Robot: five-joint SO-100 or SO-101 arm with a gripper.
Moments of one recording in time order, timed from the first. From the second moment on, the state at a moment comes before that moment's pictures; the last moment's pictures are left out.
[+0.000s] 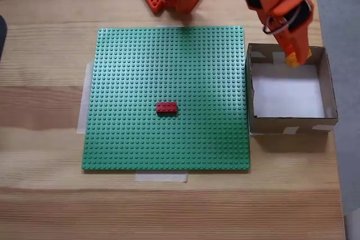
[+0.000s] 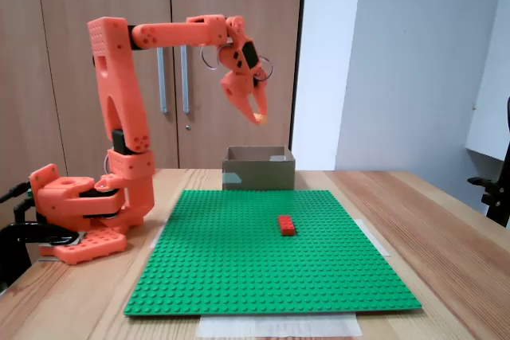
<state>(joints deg) -45.4 92.8 82.4 67.3 7.2</state>
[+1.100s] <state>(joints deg) -44.7 65.9 73.0 62.8 6.6</state>
